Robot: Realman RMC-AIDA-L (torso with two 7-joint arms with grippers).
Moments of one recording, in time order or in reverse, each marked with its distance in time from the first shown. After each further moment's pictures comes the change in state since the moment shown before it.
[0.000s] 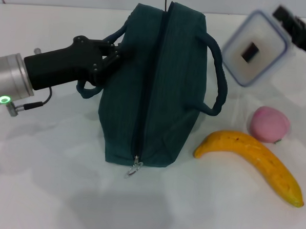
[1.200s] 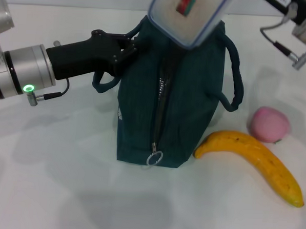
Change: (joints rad) left arm -0.050 0.003 0.000 0.088 0.013 -0.149 0.012; right arm 0.205 0.000 -0.186 -0.090 0.071 -0.099 0.039
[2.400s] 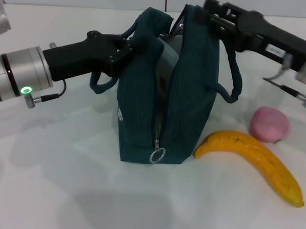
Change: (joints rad) left arm 0.015 -0.001 0.000 0.001 -0.015 -0.015 0.001; right arm -0.205 -0.025 -0.232 -0.263 -0.041 0.163 0.045
